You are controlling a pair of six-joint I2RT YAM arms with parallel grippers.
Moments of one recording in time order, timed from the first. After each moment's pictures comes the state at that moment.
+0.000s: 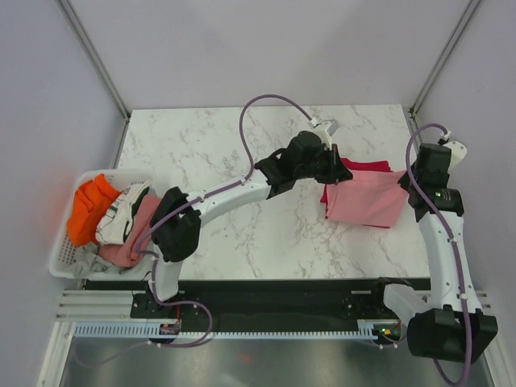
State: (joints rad) left arm -0.94 1.94 1.67 -0.05 0.20 -0.72; right arm -0.14 0.99 1.02 -0.64 0.29 0.44
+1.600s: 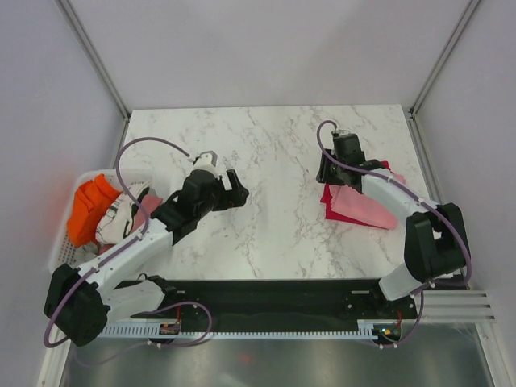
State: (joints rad) left arm -0.61 1.12 0.79 -0.18 -0.15 -0.61; right arm 0.29 1.55 1.07 -0.33 0.00 0.39
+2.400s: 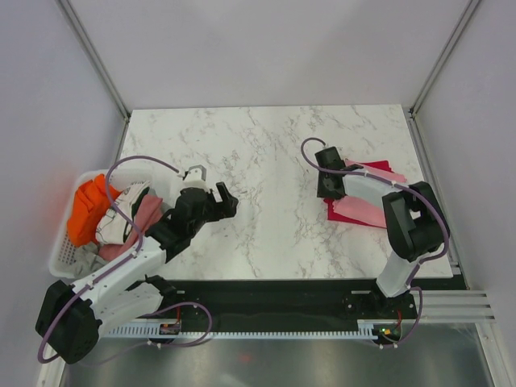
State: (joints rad) left arm -0.61 0.96 0.55 -0.07 -0.26 -0.60; right arm 0.37 1.75 1.05 -0.35 0.23 0.43
